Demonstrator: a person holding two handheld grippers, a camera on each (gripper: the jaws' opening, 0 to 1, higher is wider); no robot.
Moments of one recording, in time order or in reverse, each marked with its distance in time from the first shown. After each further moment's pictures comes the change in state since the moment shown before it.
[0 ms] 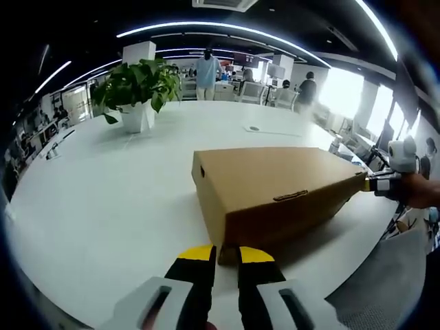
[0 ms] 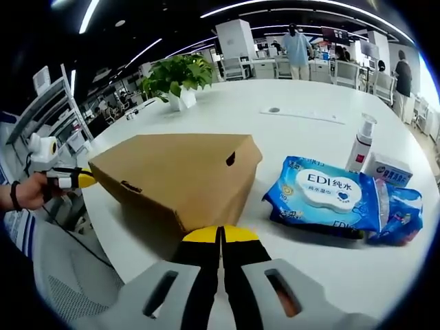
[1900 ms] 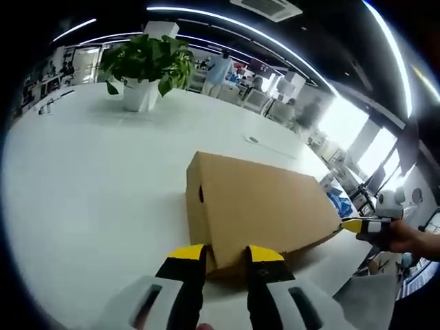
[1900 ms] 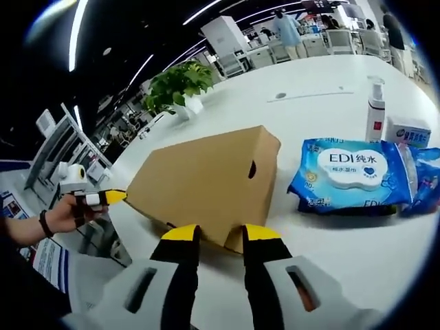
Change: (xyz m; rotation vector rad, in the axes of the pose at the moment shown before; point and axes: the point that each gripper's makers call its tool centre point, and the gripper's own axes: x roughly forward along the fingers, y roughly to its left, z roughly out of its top) left arm 0.028 0.000 0.025 -0.247 -0.011 -0.134; right arm 0.011 0.020 0.009 0.222 0.003 0.147
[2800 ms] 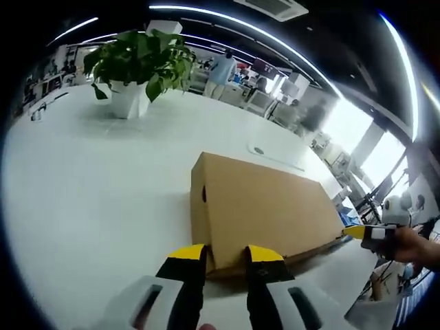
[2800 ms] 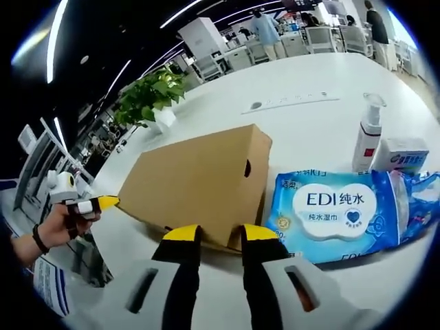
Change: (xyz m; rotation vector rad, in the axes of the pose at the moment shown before) left arm 0.061 -0.006 0.052 -0.014 0.000 0.011; right arm 0.020 -0.044 0.051 0.070 -0.011 -0.120
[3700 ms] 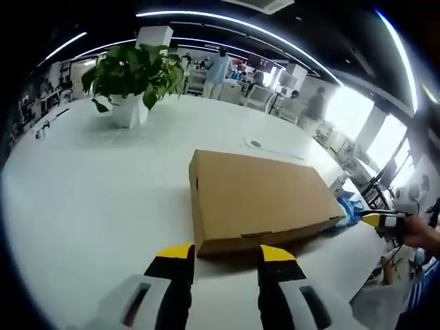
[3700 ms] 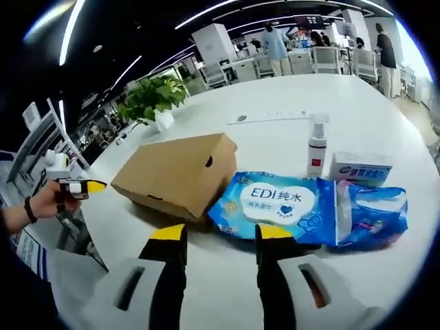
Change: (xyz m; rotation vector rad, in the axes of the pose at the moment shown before) left arm -0.042 -0.021 -0.023 0.087 0.015 0.067; right arm -0.088 -0.066 -0.014 -0.126 -0.063 -0.061
